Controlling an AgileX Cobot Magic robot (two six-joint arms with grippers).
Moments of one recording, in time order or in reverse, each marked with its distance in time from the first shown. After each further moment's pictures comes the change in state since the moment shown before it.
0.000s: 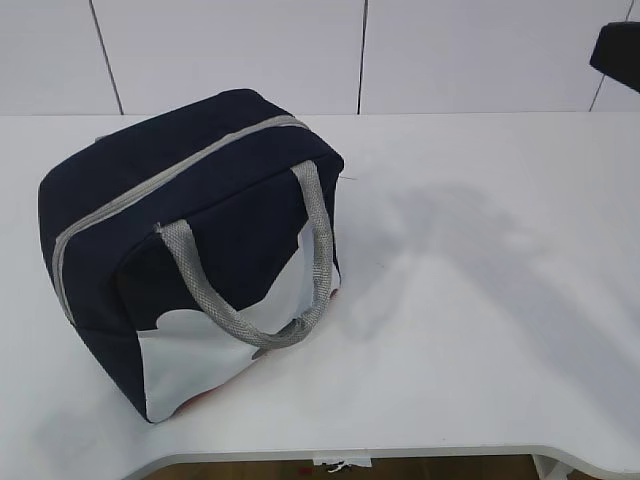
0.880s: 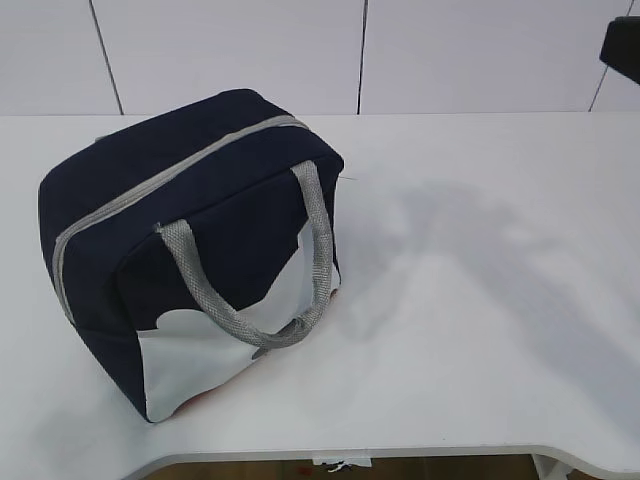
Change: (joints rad) left arm 0.000 0.000 0.000 0.000 0.000 0.000; right arm 0.000 0.000 0.000 0.197 0.036 -0.365
